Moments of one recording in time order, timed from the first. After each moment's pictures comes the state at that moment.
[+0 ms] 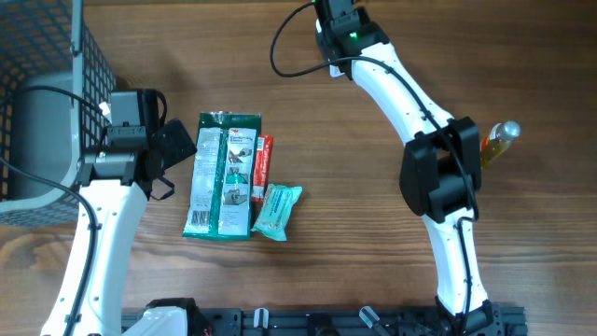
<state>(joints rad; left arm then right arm) 0.02 1.30 1.07 -0.87 -0.24 -0.46 0.42 2.39 2.14 -0.59 0.52 -0.26</state>
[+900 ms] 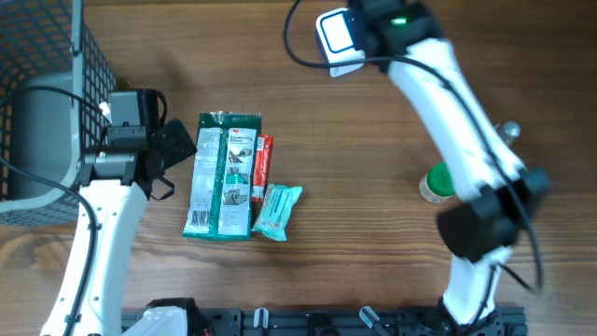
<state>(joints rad) 0.02 1.30 1.07 -0.87 -0.24 -0.46 0.41 2.00 2.14 -0.98 0.49 -0.08</state>
